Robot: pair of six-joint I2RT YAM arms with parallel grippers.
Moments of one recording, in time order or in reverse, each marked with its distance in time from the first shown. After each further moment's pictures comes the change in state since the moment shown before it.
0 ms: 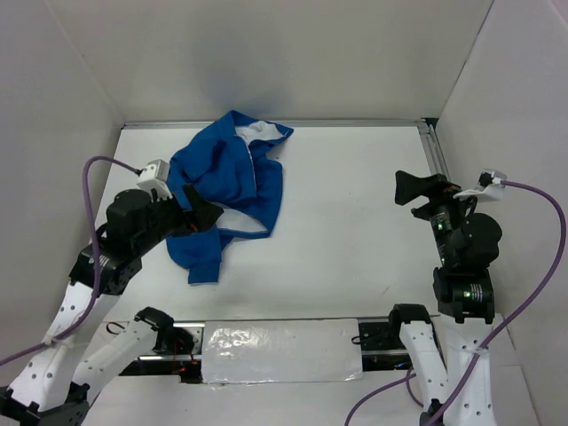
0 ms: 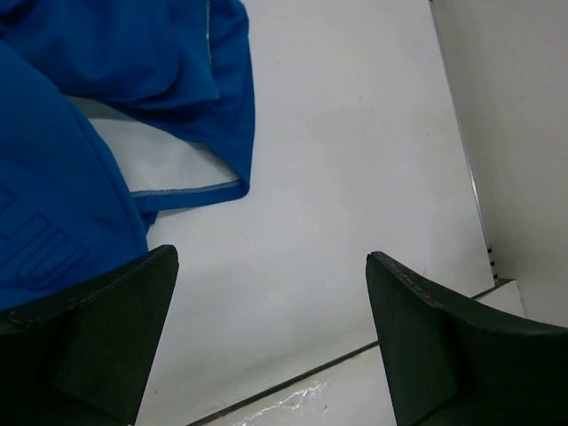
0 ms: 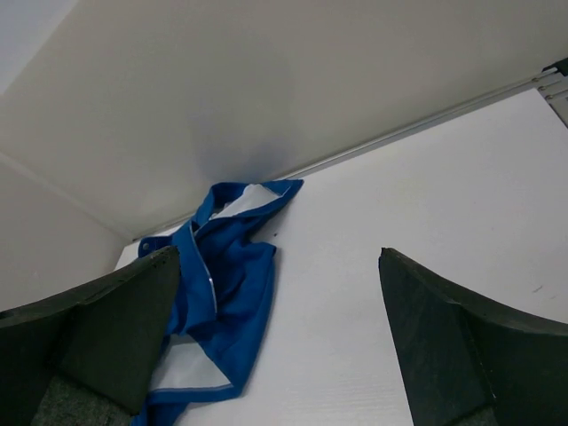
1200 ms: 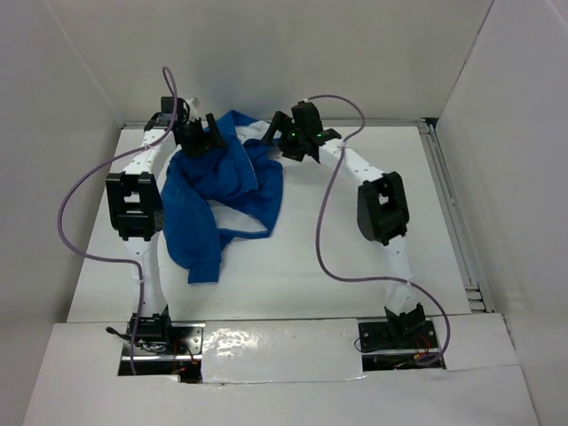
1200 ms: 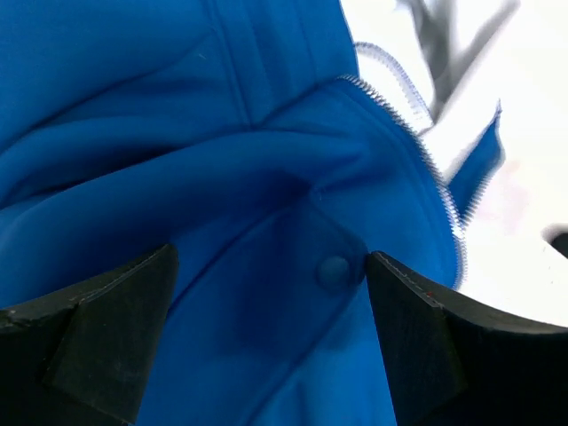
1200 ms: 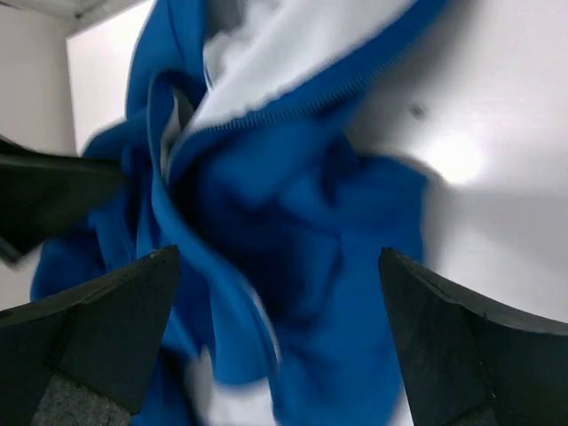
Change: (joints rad) left arm 0.401 1.509 1.000 0.069 0.306 0.272; right arm 0.501 1.703 1.048 -0.013 -0.071 0.202
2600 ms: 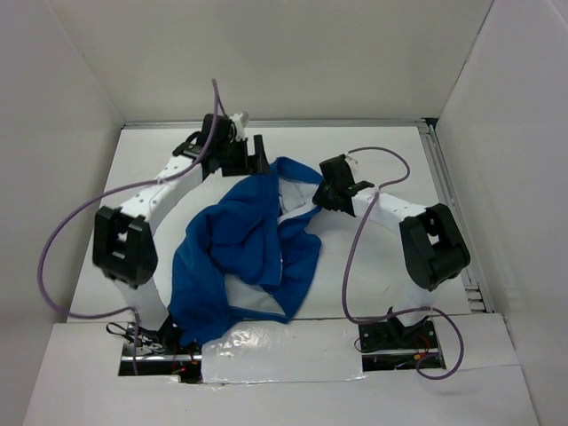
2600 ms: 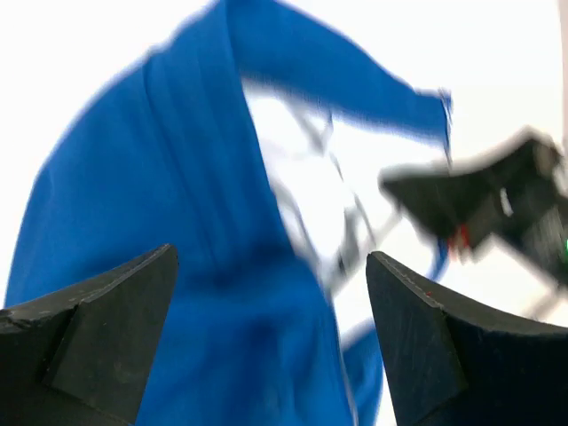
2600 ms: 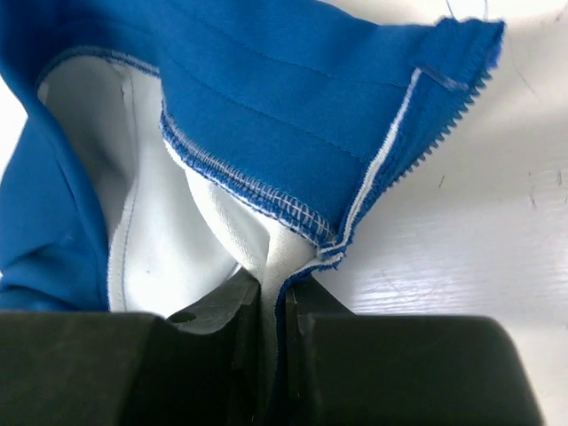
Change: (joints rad) left arm -0.363 -0.517 -0.523 0.100 -0.084 -0.090; right arm 0.009 -0.515 -0.881 0.148 0.315 0.095
